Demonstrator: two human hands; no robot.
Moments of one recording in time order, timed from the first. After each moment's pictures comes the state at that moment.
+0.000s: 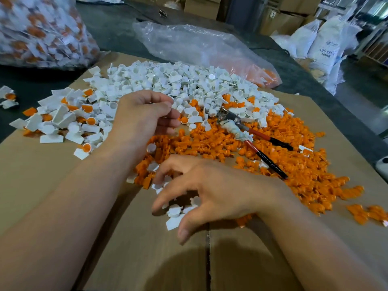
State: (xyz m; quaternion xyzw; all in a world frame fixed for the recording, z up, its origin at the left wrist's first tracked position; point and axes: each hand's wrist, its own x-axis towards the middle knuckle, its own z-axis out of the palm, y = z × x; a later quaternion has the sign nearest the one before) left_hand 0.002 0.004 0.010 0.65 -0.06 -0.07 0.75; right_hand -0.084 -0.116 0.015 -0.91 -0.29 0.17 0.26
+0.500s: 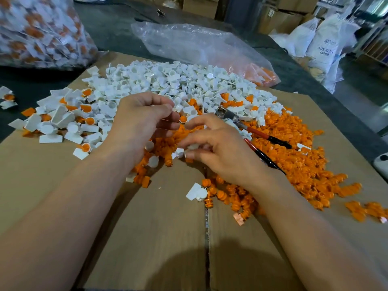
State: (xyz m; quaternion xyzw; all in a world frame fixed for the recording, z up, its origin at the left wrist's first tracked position) left_hand 0.003 0.005 0.007 0.67 -0.06 -0.09 0.74; right_hand -0.064 -0.137 0.004 -0.95 -0.13 -0.07 0.28
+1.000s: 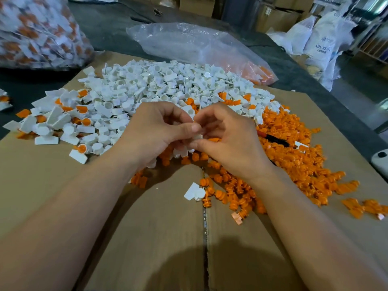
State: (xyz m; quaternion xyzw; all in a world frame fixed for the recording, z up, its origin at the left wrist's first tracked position) left_hand -0.014 -0.001 0.007 0.72 -0.19 -0.13 0.66; right_hand -0.065 -0.140 0.007 -0.88 -0.07 -0.18 0.43
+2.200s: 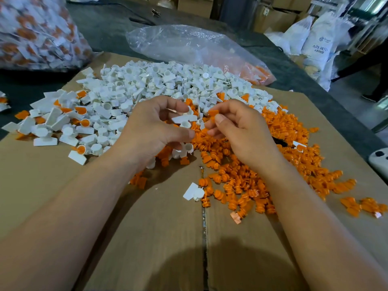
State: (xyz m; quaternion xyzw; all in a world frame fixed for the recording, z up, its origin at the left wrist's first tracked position) left_hand -0.013 -0.001 0.009 0.71 -0.18 -0.11 0.67; right_hand -0.065 -0.156 0.014 -0.88 0.01 -0.15 0.46
